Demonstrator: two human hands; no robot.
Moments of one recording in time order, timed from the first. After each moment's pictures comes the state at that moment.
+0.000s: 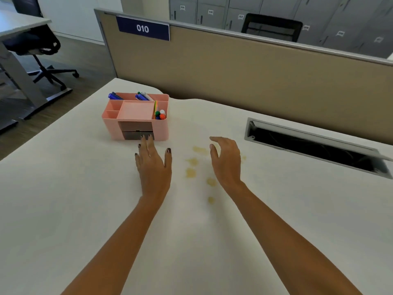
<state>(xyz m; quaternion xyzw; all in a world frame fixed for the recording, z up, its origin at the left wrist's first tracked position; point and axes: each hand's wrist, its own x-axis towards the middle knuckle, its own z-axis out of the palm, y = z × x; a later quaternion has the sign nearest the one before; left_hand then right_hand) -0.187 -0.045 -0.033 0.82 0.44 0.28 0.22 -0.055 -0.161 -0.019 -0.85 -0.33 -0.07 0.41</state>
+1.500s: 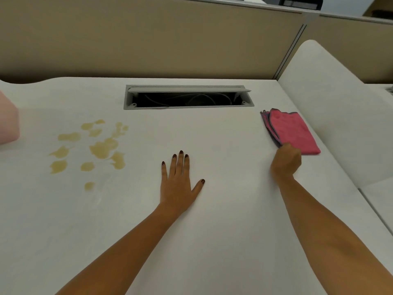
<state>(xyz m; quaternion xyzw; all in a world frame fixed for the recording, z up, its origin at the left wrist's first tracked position) -0.083 -0.351 -0.098 0.99 0.06 0.01 0.10 0.077 -0.616 -0.064 -0.95 0.21 -0.17 0.14</state>
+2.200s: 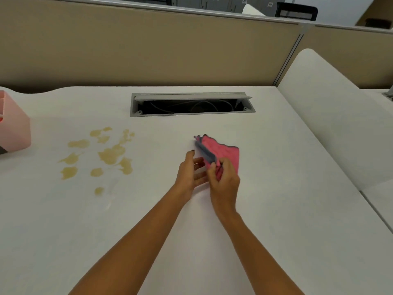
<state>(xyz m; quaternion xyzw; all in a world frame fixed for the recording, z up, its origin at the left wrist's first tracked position) -0.062 -0.357 -0.017 0.49 0.29 -0.11 0.81 -0.065 -0.451 -0.052 -0.83 -0.07 -0.20 0.51</state>
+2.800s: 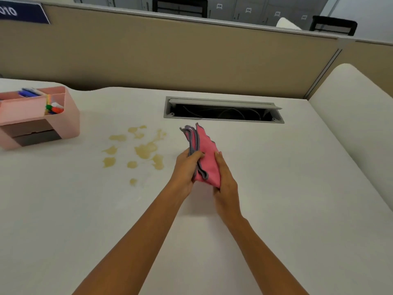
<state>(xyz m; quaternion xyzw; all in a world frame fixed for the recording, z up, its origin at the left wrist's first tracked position) -0.092 -0.294 0.012 0.49 0.27 0.04 0.83 -0.086 -0.412 -0.055 -0.81 -0.21 -0.01 0.54</state>
